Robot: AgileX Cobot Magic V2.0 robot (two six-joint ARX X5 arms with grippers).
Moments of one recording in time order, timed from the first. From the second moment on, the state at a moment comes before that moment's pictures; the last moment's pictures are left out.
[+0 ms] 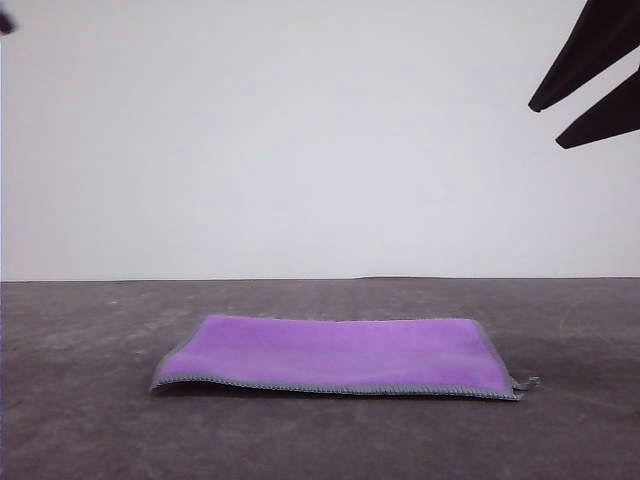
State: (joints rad) left_arx -0.40 0.70 0.89 -0.73 0.20 -0.14; right_arx 0.26 0.87 0.72 -0.61 -0.65 0.24
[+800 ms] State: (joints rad) left_arx -0.40 0.51 0.68 -0.75 0.13 -0.14; right_arx 0.24 1.32 0.72 -0.38 -0.55 0.34
